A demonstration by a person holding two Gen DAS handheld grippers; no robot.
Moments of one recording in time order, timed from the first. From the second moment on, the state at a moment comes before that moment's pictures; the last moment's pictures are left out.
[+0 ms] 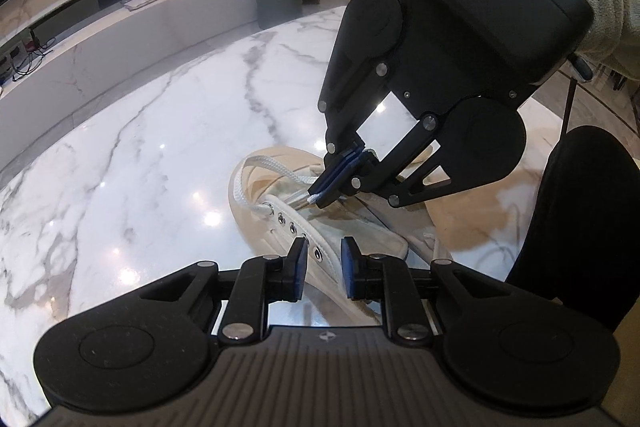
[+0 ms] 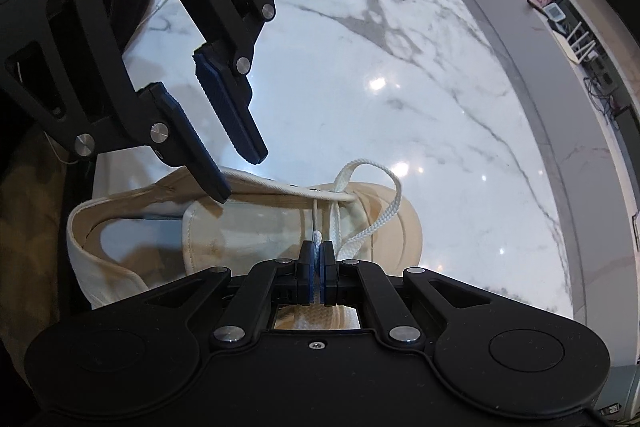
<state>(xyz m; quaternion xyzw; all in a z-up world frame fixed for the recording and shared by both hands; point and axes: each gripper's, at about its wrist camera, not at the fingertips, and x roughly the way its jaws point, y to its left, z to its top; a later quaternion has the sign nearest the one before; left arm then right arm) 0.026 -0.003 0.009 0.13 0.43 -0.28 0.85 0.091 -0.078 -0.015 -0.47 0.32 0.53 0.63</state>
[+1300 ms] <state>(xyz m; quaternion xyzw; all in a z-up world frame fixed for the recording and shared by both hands) 0.031 0.007 0.005 0.24 0.40 -0.28 0.84 0.088 -0.061 -0.010 -0.46 0.30 0.54 0.64</state>
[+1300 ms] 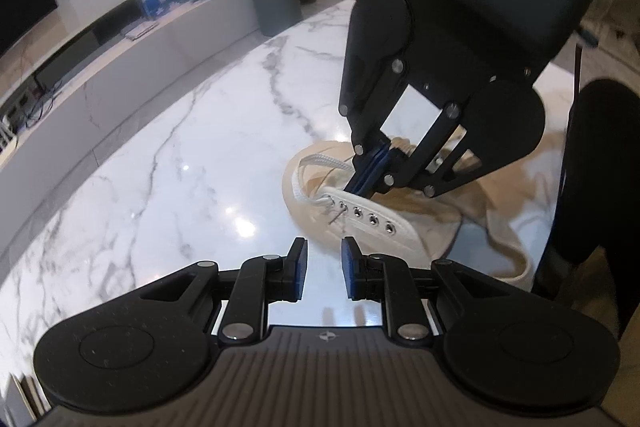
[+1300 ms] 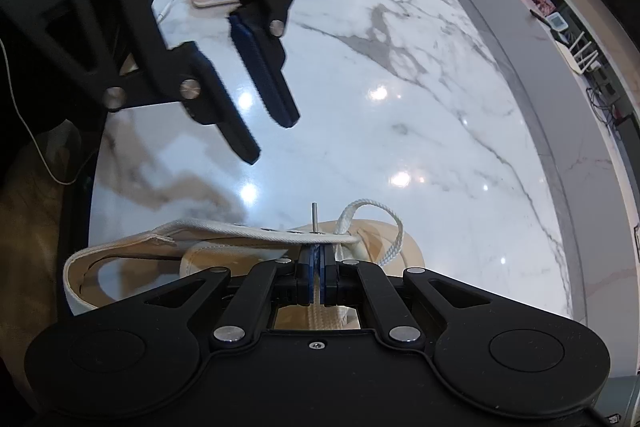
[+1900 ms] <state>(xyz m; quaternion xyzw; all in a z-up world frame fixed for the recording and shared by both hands) 0.037 -0.017 -0.020 0.33 0.37 -0.32 0.81 0.090 -0.065 -0.008 -0.44 0.30 0.55 0.64</state>
